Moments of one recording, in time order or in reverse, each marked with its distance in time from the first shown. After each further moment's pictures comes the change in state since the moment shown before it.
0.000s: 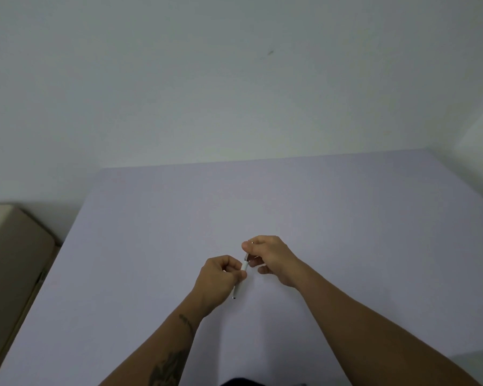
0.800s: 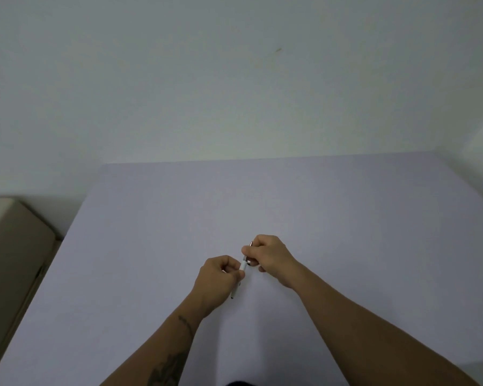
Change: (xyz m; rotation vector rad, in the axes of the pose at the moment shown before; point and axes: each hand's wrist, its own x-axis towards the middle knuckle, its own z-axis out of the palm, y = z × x) left_hand 0.004 -0.001 -0.006 -0.001 0.022 -0.024; right_hand 0.015 -0.002 0.006 -0.110 0.082 -0.028
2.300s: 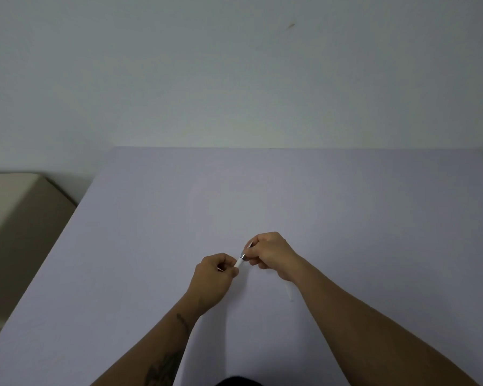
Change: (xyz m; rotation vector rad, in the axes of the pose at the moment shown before) left_hand 0.005 0.006 0.042 0.080 0.141 -0.064; right_hand 0.034 0.020 -0.040 -0.011 -0.174 0.100
